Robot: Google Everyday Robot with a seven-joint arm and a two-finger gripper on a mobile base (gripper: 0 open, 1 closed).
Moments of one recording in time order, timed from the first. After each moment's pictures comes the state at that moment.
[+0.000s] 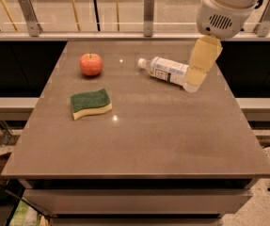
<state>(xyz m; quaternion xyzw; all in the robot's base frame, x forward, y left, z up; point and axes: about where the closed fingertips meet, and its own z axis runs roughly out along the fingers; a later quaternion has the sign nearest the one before) 0.526 -0.157 0.983 -0.53 0.83 -0.06 0.14</state>
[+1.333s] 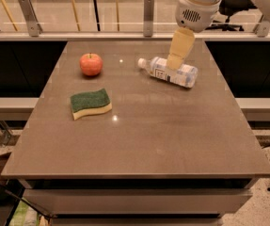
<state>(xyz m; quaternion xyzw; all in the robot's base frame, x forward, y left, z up) 0.605 -0.132 0.959 -0.51 0.85 -0.05 0.13</state>
